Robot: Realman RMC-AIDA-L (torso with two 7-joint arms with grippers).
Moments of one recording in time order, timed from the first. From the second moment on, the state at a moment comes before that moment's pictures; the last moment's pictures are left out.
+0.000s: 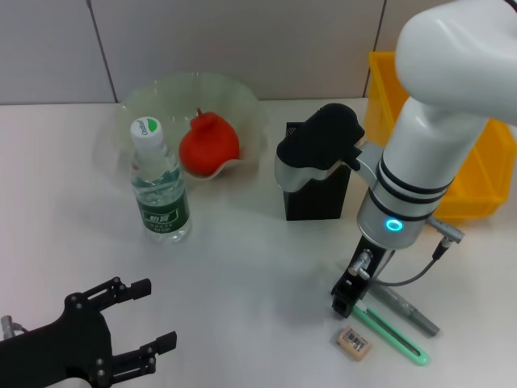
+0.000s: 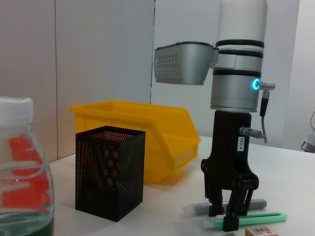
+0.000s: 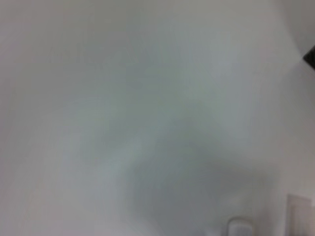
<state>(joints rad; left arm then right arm) -0.19 -2.03 0.98 0.53 1.61 1.60 -0.87 1.05 2.09 -1.71 -0.73 -2.50 -1.40 2.81</state>
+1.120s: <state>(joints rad) -0.18 -2.03 0.95 0.53 1.60 1.61 -0.85 0.76 2.08 -1.48 -1.44 -2.57 -1.48 2.74</state>
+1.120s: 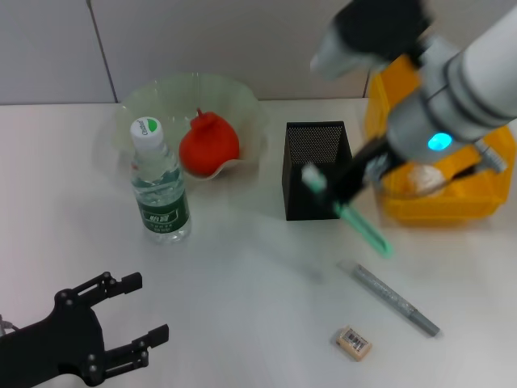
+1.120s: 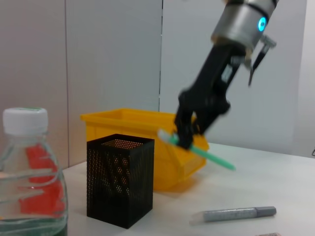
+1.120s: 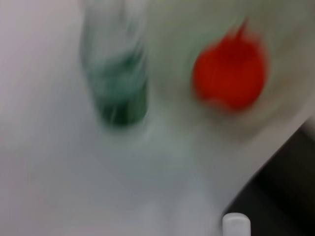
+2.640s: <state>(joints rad) -0.20 -2.06 0.89 0.53 1.60 1.60 -0.85 0.59 2.09 -1.64 -1.11 -2.27 -0.58 2.36</state>
